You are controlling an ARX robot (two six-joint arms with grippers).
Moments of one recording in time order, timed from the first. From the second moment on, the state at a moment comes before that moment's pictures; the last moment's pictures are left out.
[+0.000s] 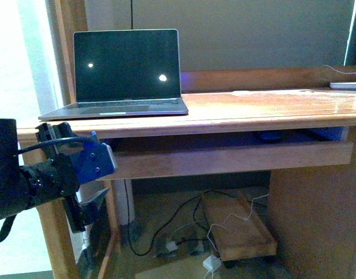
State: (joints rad) left arm -0.10 2.07 1.08 0.82 0.33 1.23; right arm 0.00 0.00 0.01 0.00 0.00 0.00
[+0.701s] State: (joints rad) left arm -0.16 2.28 1.38 0.60 0.36 1.32; right arm 0.00 0.00 0.01 0.00 0.00 0.00
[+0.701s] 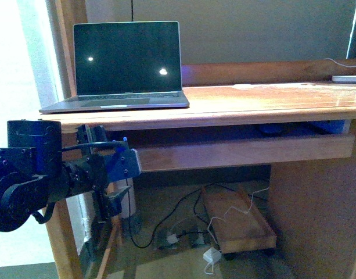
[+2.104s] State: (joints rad) left arm -0.31 1.24 0.64 0.47 0.04 -0.19; right arm 0.00 0.00 0.01 0.00 0.00 0.00
